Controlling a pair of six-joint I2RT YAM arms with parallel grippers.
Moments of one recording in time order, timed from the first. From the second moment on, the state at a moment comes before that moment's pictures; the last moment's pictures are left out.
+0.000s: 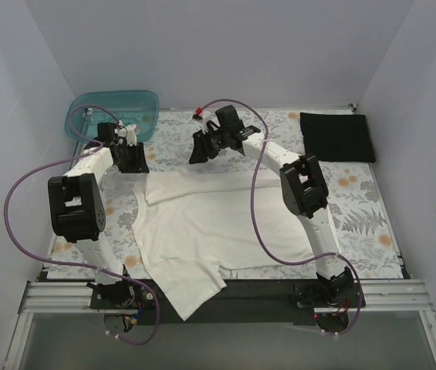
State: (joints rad) left arm 0.09 1.83 1.27 -0.47 0.39 0.08; right arm 0.58 2.33 1.96 -0.34 -0.72 0.06
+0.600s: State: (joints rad) left arm 0.09 1.93 1.33 -0.45 0.42 0.07; right arm 0.68 2.45 2.02 -0.21 -0.60 0.17
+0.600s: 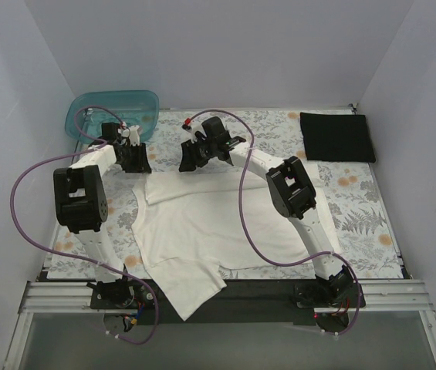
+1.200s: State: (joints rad) left arm 0.09 1.94 1.34 -0.45 0.46 0.08; right arm 0.68 2.51 2.03 -0.18 -0.61 0.18
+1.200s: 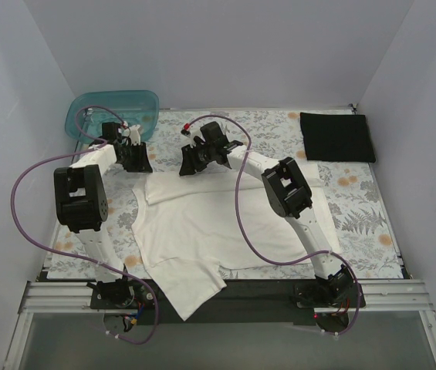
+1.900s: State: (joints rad) left arm 0.09 1.76 1.28 -0.49 0.51 0.17; right arm 0.69 2.43 1.95 -0.16 -0.68 0.18
